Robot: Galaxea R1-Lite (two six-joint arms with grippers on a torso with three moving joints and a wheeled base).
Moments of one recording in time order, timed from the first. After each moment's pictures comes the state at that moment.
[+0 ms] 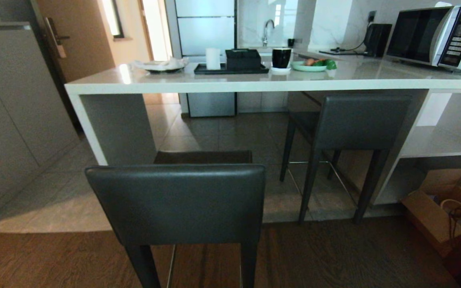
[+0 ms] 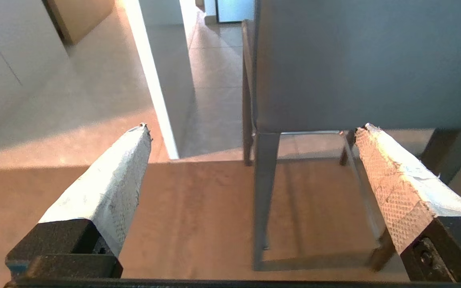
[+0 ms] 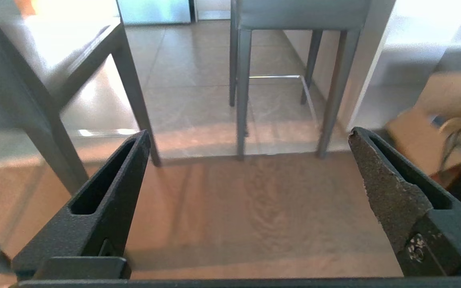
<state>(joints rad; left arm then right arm) 0.01 0.00 -0.01 0.01 0.00 0.05 0.01 0.00 0.00 0.01 0.00 -0.02</state>
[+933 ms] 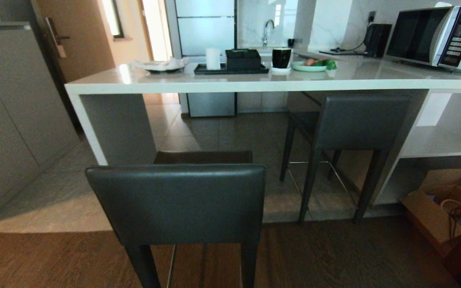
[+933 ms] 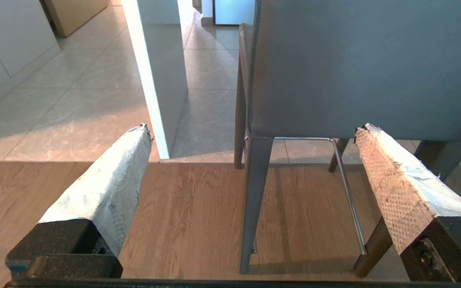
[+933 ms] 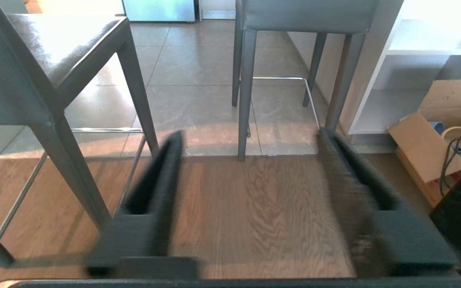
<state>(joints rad) 0.00 0.00 0.00 -0.01 0.00 0.00 0.00 0.00 0.00 0.01 0.01 -0.05</state>
